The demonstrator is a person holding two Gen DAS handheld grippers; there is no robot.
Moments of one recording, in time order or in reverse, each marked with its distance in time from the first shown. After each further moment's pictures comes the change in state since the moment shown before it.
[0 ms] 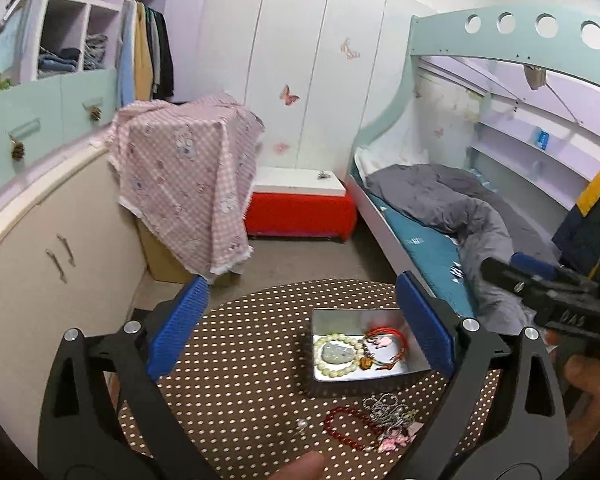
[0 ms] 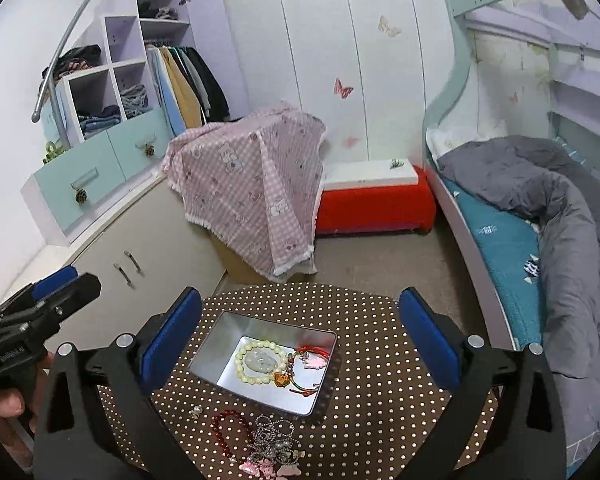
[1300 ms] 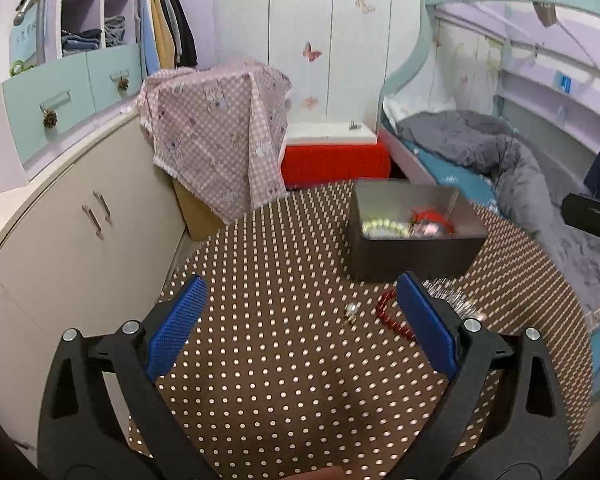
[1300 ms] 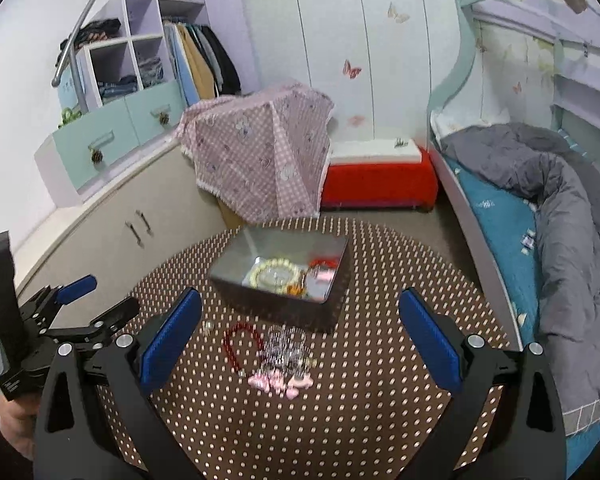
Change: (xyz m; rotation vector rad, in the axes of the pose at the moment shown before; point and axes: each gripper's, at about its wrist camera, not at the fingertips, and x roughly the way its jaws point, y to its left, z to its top) left arm -0.006 0.003 -0.107 0.075 0.151 0.136; right arm -0.032 0.014 -0.084 -0.037 0.081 0.018
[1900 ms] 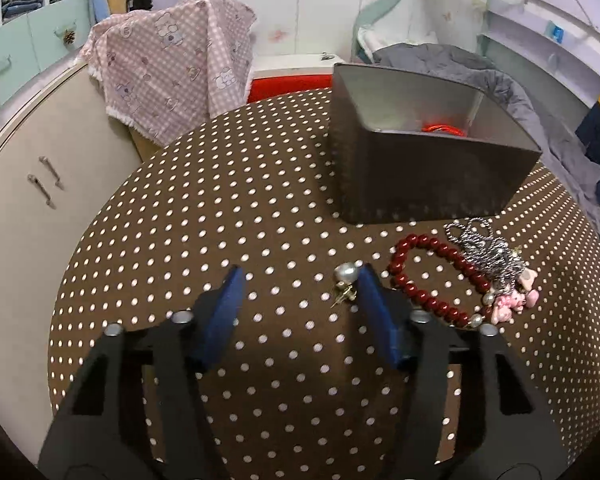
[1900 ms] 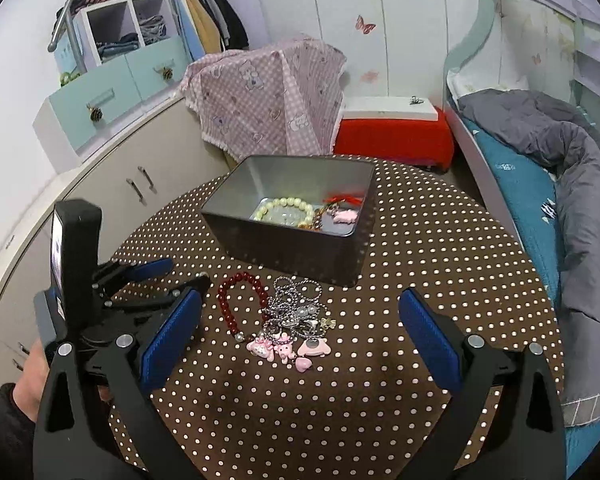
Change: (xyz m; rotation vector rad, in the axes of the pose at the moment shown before) left arm 0.097 -0.015 -0.024 0.061 0.220 -0.119; right arm 0.047 0.008 -0.028 -0.012 0.144 0.039
